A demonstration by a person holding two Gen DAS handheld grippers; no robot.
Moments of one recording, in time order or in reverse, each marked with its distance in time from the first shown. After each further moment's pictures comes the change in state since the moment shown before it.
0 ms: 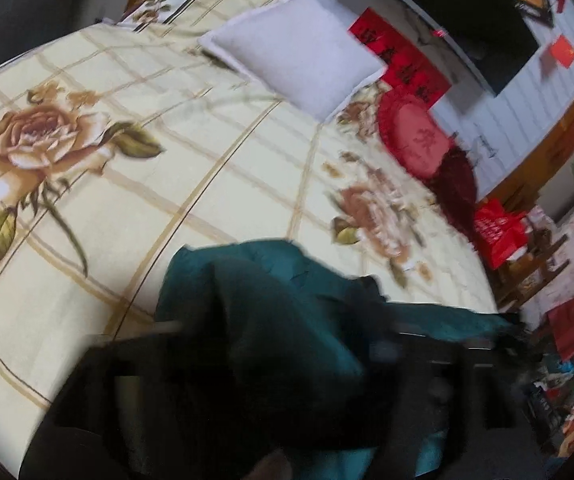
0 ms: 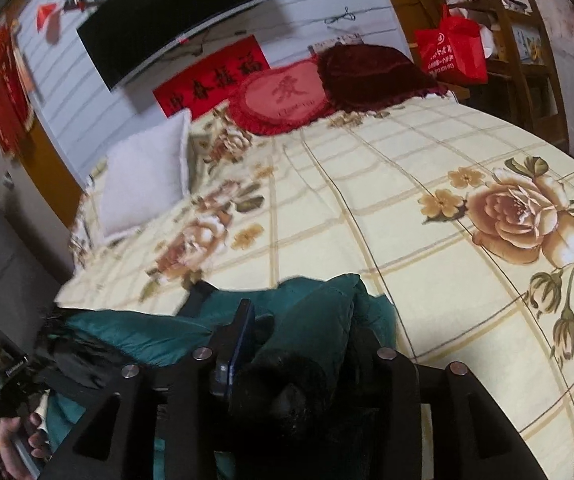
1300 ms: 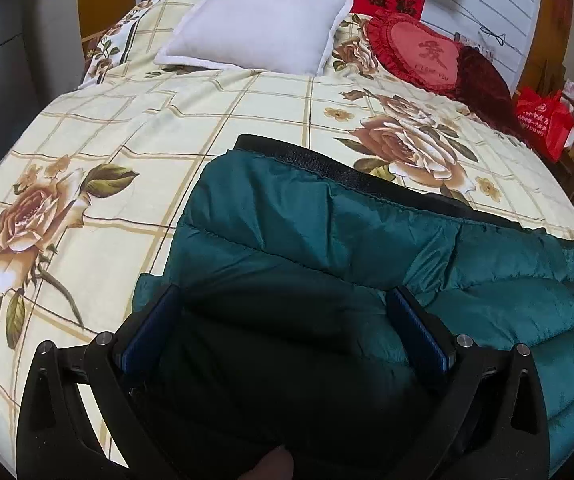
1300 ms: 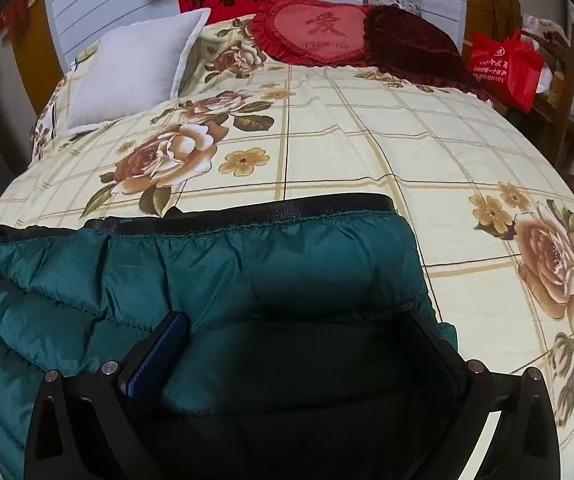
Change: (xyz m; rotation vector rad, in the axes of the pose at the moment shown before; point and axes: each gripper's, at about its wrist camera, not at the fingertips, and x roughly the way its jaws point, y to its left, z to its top) left arm 0.064 -0.039 -0.030 0.375 0.099 0.254; right arm 0.094 0.047 -0.008 -0.303 0.258 -0.193
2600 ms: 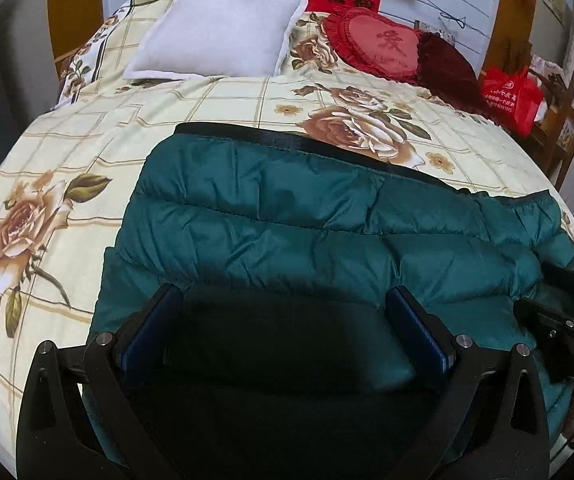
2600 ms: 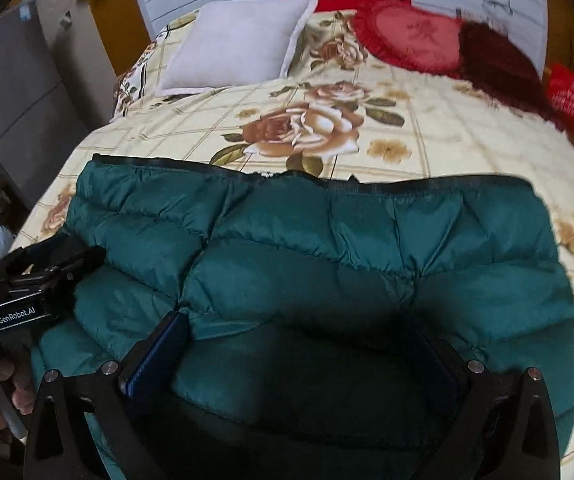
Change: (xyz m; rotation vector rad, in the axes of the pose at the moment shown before) left arm -0.030 -0.036 -0.021 0.097 -0.012 -0.057; right arm -0.026 0.089 -0.029 -0.165 0.028 0.229
